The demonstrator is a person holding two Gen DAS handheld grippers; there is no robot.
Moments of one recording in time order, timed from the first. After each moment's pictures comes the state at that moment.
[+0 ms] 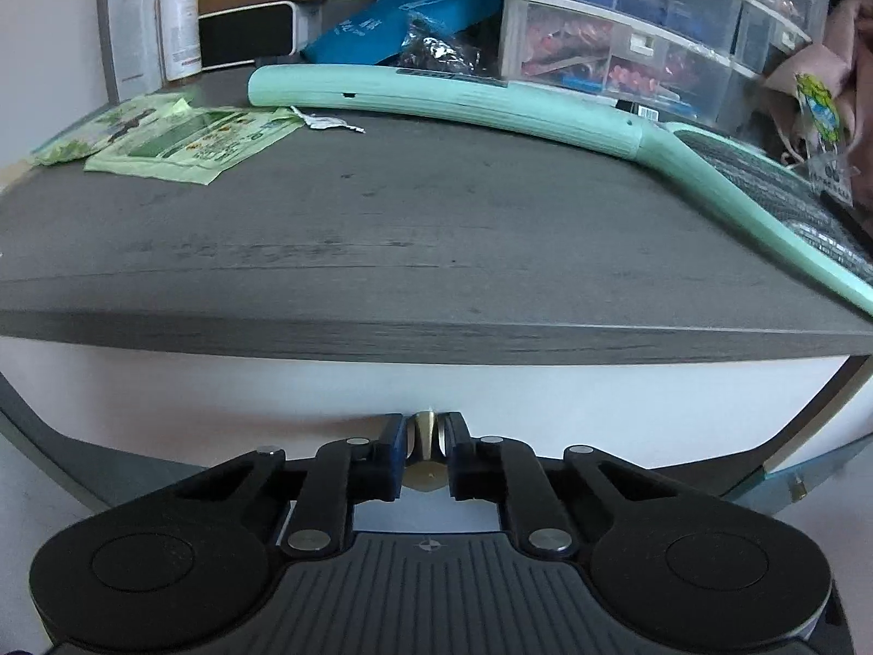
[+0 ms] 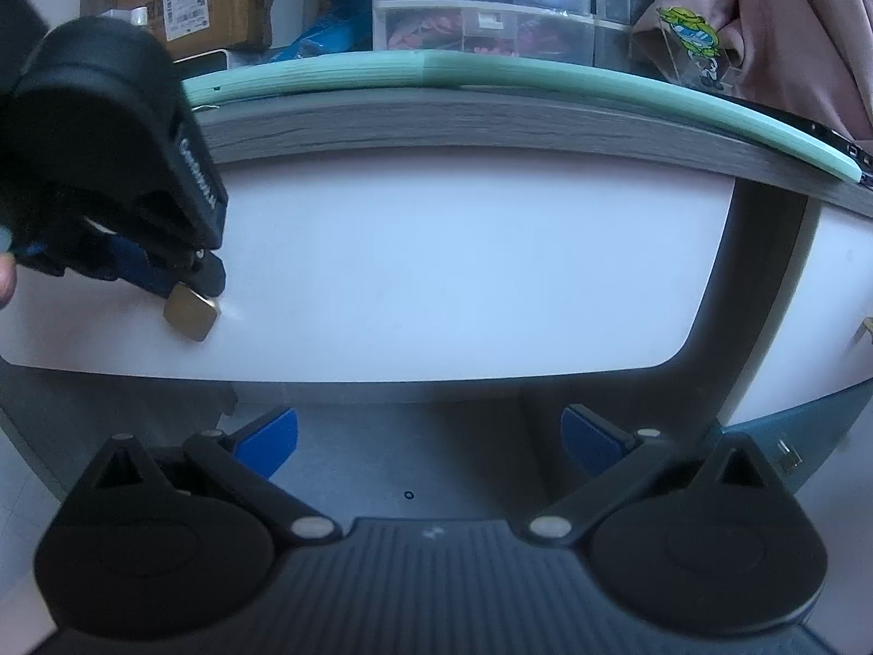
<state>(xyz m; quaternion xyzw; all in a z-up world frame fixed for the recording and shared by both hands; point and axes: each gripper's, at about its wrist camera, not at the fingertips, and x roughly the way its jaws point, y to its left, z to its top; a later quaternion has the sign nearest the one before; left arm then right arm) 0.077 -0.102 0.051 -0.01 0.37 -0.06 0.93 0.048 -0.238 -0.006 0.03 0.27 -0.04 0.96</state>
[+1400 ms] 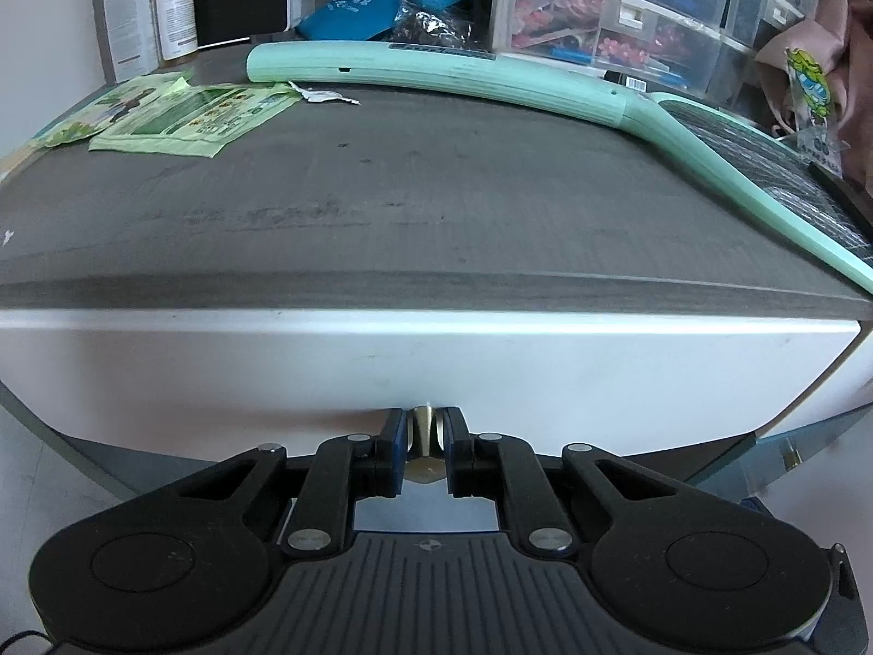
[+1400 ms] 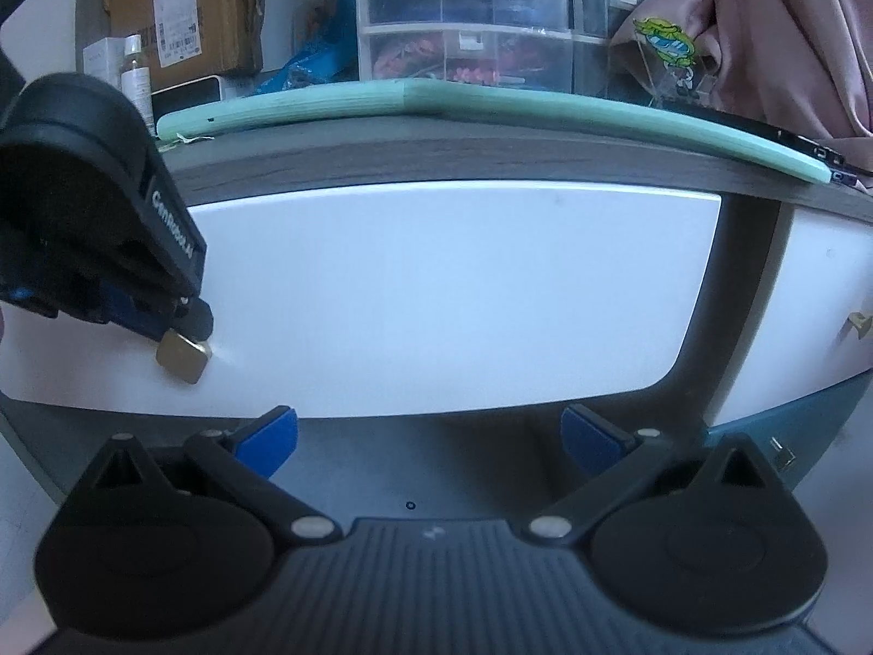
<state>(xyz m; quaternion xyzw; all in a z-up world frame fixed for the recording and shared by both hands) 0.057 -0.105 0.054 -0.01 0.40 -0.06 0.92 0.033 -0.247 0.007 0.04 0.25 -0.05 0.97</state>
